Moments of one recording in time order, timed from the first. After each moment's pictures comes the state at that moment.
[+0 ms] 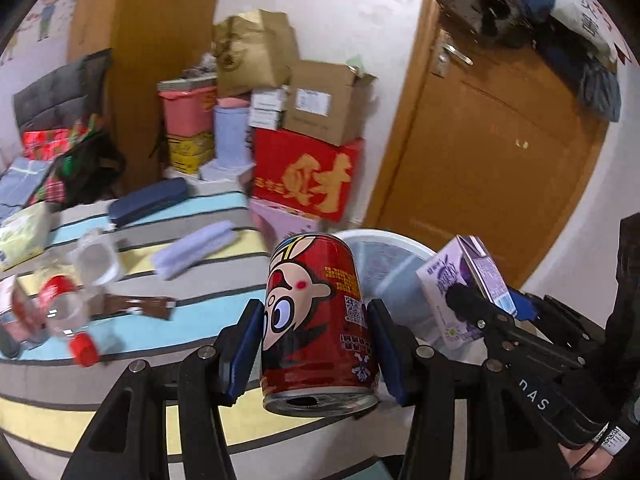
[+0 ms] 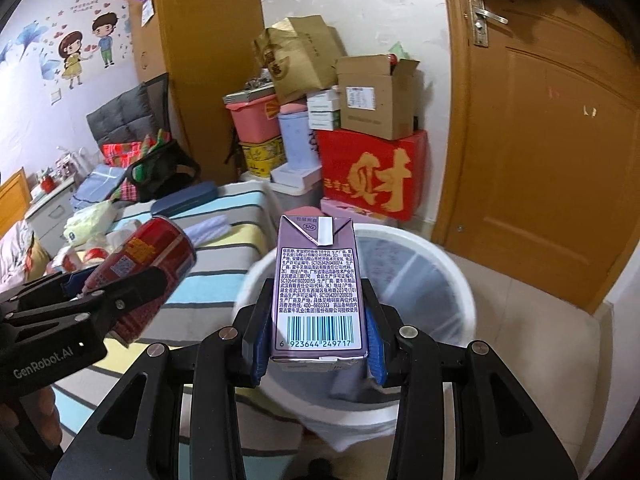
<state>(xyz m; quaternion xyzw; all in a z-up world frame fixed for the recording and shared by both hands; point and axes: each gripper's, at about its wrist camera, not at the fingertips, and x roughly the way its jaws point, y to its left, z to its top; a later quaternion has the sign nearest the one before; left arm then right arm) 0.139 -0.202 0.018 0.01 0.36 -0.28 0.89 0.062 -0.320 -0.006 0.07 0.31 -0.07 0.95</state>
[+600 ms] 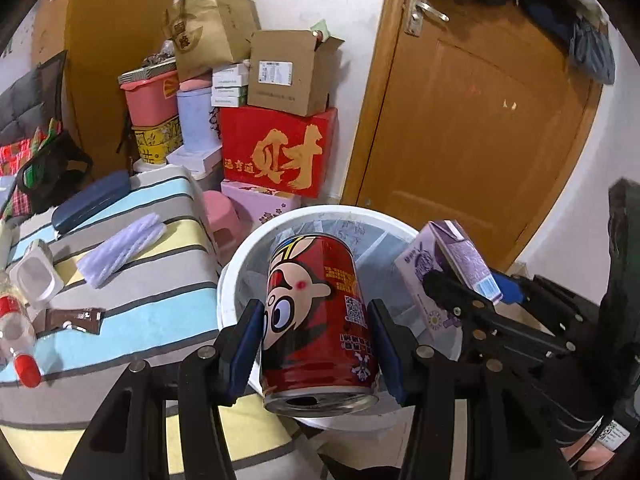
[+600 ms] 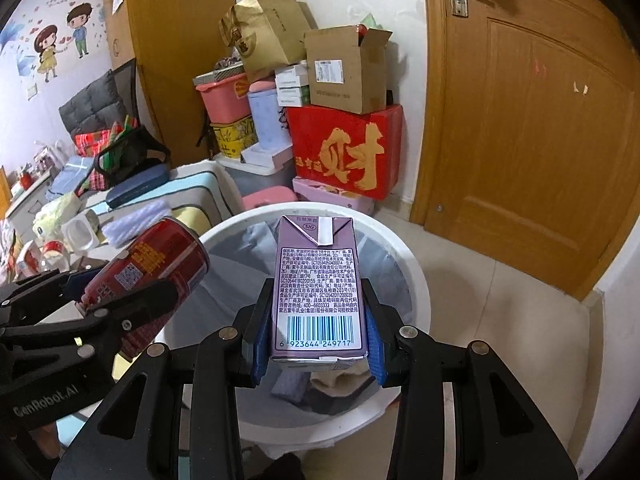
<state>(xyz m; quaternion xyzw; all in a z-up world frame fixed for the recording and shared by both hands) 0.153 -0.274 -0.011 0.05 0.38 -0.30 0.87 0.075 -0.367 -0.029 0.07 0.35 -0.09 0.93</state>
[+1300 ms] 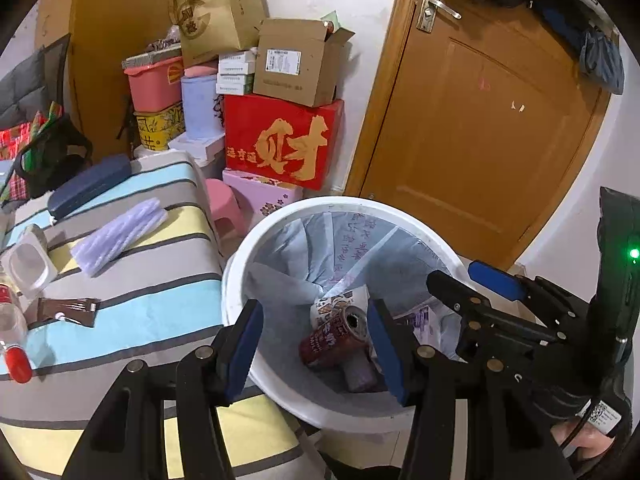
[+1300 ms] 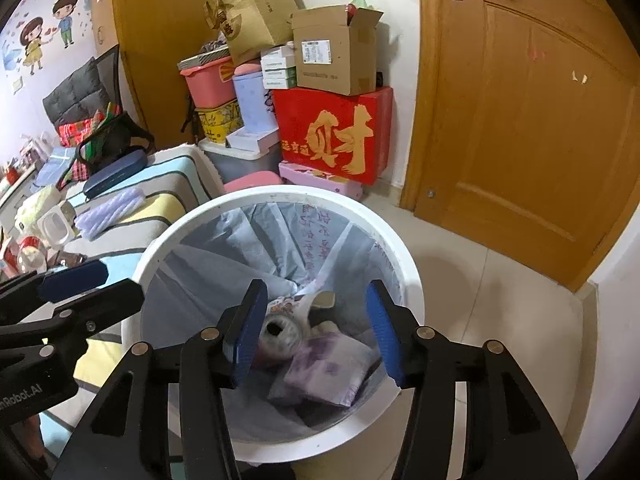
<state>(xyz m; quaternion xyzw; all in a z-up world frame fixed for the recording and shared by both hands) 0.165 -0.264 -0.020 0.04 0.40 -0.30 0.87 0.082 -0.378 -0.041 0.07 0.38 -0.11 0.92</state>
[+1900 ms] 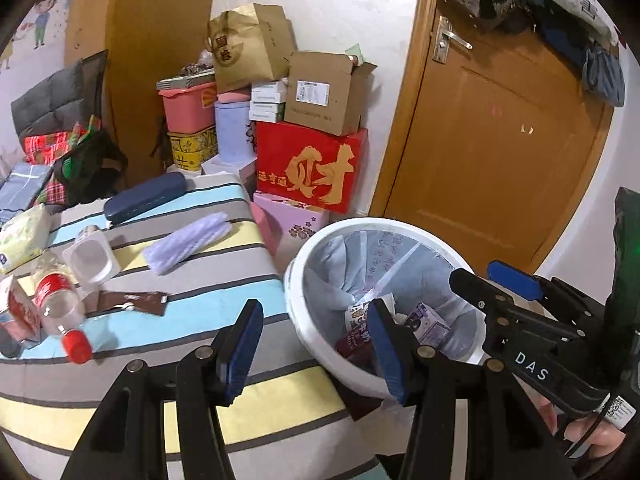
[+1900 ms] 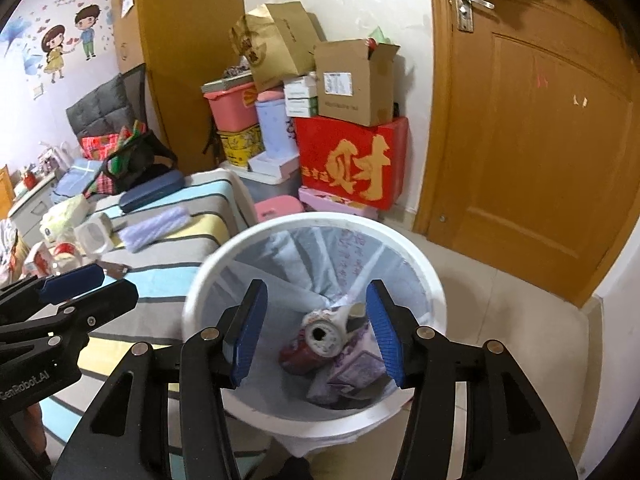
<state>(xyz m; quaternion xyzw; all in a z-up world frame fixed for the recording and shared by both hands) 0.137 -0.205 0.008 0.03 0.36 -0.26 0.90 0.068 -0.341 -0.015 0.07 0.33 -0.09 0.94</state>
